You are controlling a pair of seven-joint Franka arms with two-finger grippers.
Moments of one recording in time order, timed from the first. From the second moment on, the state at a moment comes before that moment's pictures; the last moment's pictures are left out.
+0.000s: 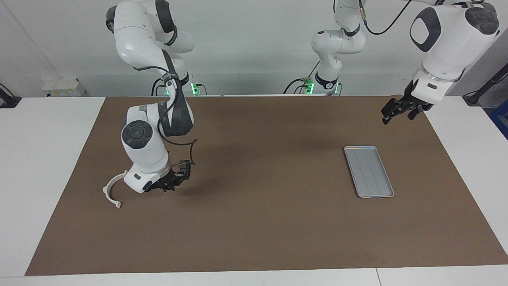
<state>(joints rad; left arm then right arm) -0.04 0.03 0.00 -1.63 0.00 1.62 -0.11 0.00 0.52 0.13 -1.56 -0.13 2.02 0.01</state>
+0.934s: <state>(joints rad) -0.02 0.03 -0.01 -1.63 0.00 1.62 -0.11 -0.02 0.47 0.13 -1.79 -0.13 2.22 0.00</state>
